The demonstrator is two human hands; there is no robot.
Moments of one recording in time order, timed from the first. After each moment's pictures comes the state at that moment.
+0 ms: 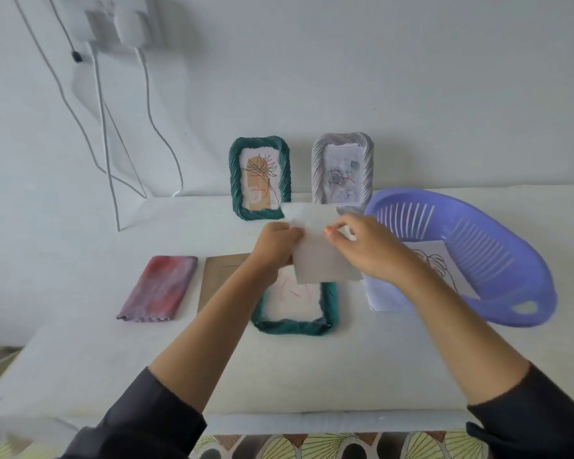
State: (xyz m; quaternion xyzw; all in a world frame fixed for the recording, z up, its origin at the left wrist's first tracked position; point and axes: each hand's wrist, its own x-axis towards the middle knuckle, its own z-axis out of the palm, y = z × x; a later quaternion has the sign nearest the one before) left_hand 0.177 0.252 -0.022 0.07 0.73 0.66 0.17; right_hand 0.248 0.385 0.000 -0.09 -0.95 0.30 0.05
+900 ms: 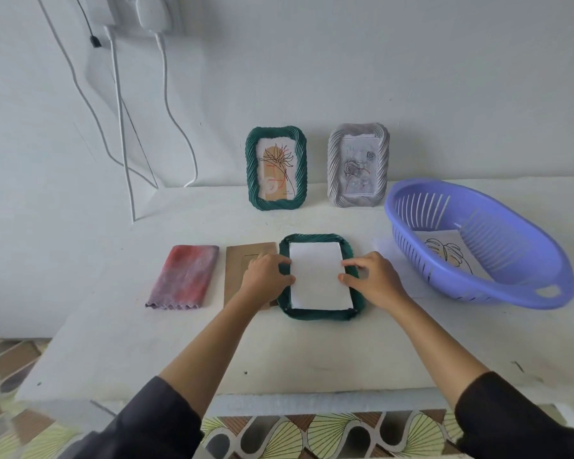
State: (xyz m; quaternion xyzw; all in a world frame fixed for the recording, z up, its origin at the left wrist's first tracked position) left_hand 0.162 0.184 -0.094 0.16 0.94 0.29 0.12; right_hand 0.237 0.379 -0.109 -0.16 -0.93 0.32 0.06
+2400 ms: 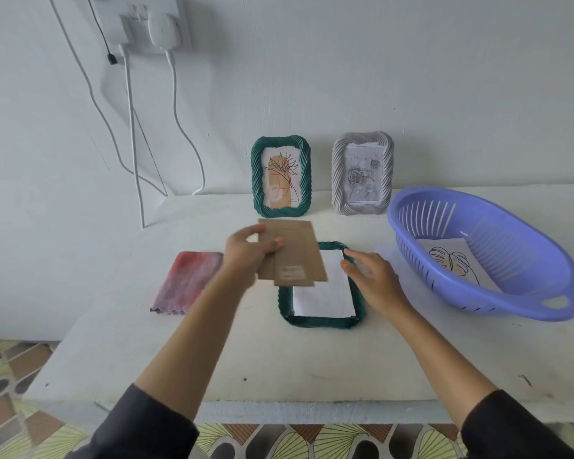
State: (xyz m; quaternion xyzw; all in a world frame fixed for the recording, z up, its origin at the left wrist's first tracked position) left_hand 0.160 0.173 -0.035 -0.06 0.70 0.70 0.11; right_hand 0.235 0.374 -0.103 -0.14 -0.88 0.43 0.11
